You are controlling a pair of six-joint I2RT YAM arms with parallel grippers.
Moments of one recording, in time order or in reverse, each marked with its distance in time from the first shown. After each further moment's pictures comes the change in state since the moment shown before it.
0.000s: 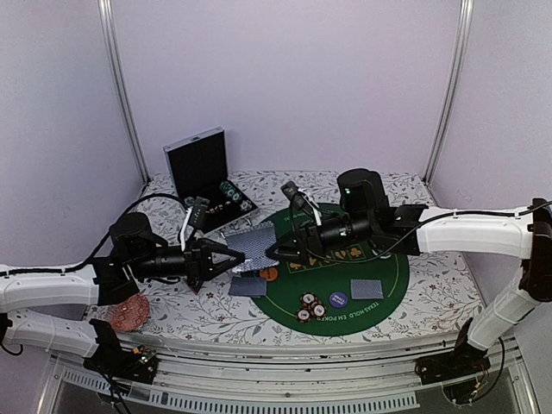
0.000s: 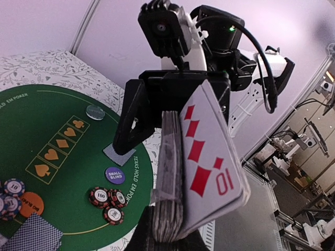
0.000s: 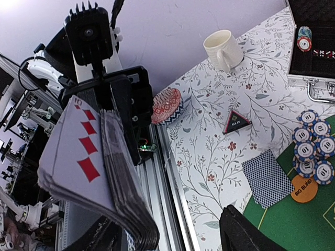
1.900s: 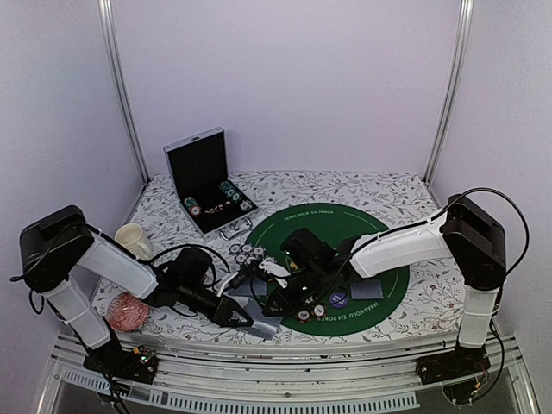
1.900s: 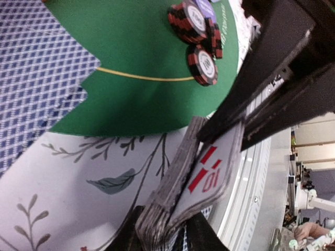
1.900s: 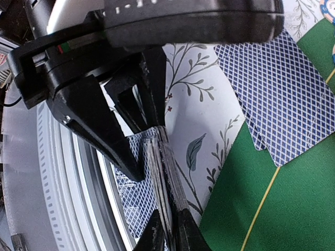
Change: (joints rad) left arm 0.047 0.628 -0.018 -0.148 0.172 0.108; right arm 0.133 0.404 0.072 -0.207 0.150 -0.235
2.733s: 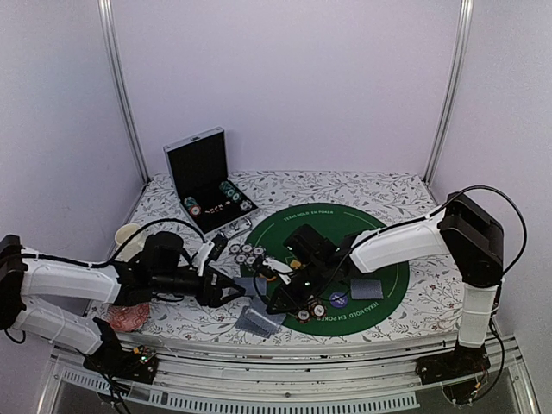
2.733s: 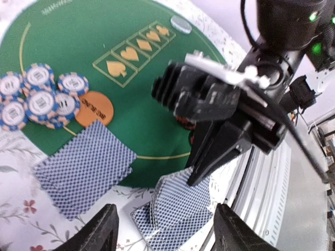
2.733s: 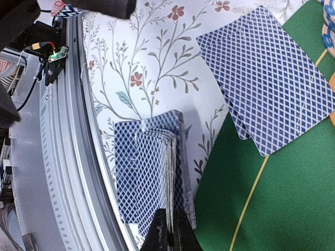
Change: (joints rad) left arm 0.007 -0.376 -0.046 -0.075 -0.274 0.063; right arm -0.043 0.014 0.006 -0.031 -0.044 0.016
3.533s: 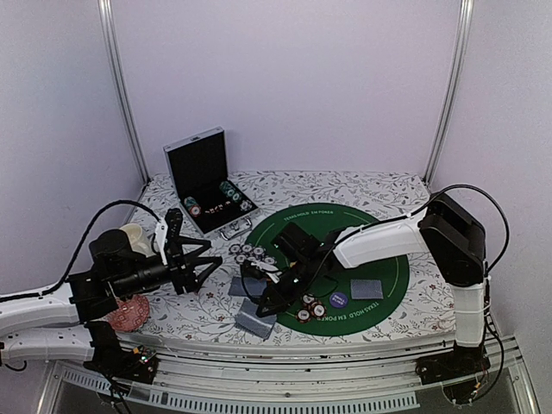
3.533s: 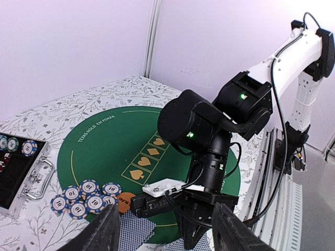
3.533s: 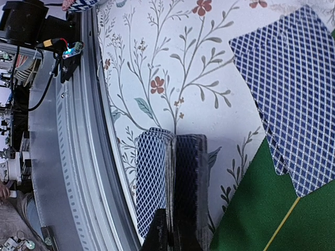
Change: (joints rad) left arm -0.076 -0.540 -0.057 -0.002 -0.281 0.185; right arm 0.000 0.113 0.163 -0.102 -0.135 0.004
